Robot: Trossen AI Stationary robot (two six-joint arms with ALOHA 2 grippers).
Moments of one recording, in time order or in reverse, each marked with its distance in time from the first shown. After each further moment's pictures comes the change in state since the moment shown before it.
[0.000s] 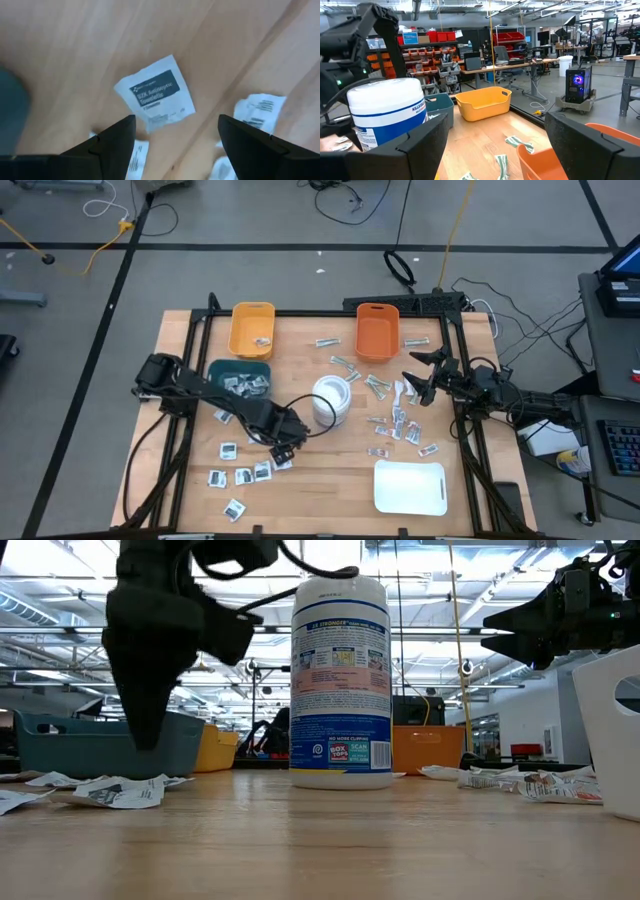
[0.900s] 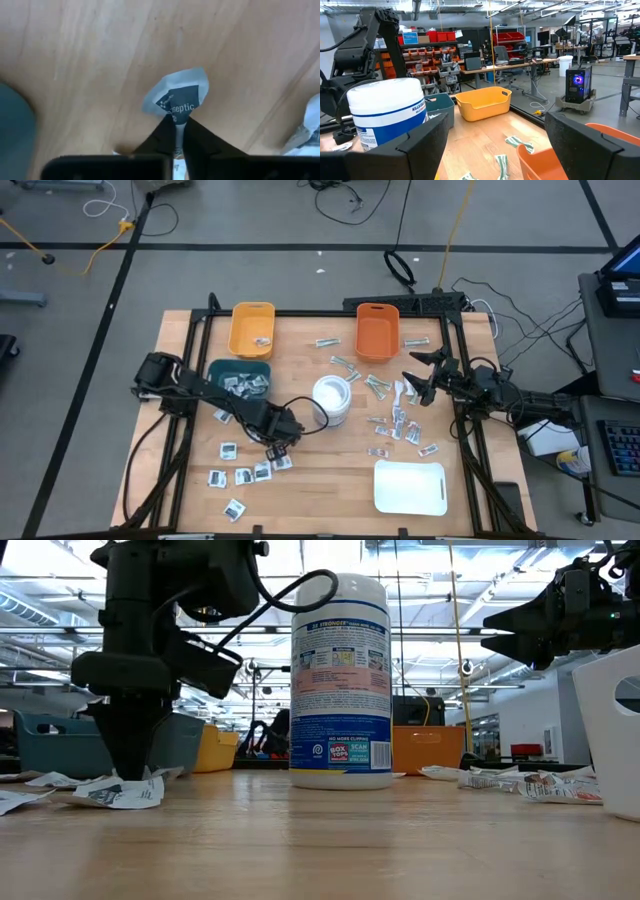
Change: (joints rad) left arm 0.009 -0.009 -0.143 0.119 -0.010 0.127; right arm 0.000 0.000 0.000 0.000 0.000 0.000
